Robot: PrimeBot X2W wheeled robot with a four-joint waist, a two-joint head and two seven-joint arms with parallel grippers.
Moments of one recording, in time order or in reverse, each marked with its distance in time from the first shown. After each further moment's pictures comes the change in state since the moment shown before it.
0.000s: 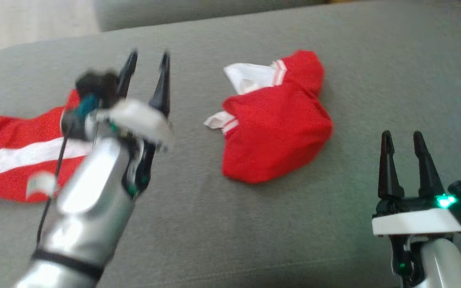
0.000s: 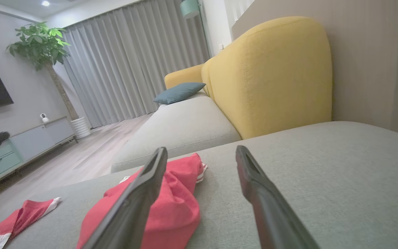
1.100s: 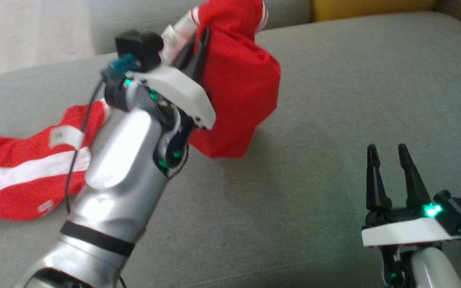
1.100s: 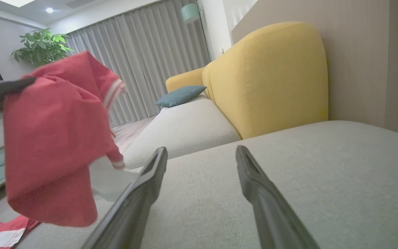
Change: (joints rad) left arm -0.077 -0.109 0.030 -0.058 -0.011 -0.091 0.189; right arm 0.057 0.001 0.035 0.015 -0.007 0.000 0.000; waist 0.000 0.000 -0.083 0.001
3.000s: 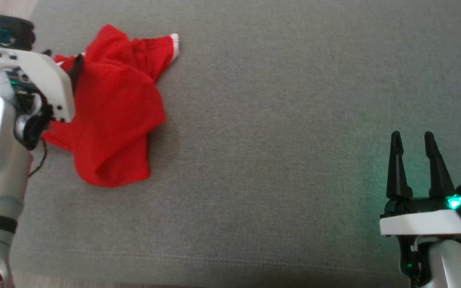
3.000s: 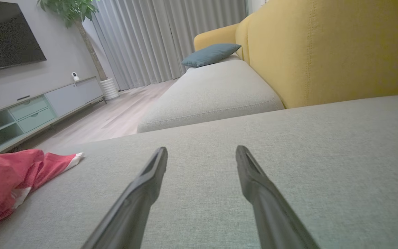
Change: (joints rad) left arm -0.058 0.333 0.166 0.211 0.185 -0.164 0.364; right arm -0.033 0.000 -0.079 -0.035 -0.055 0.000 0.000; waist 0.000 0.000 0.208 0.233
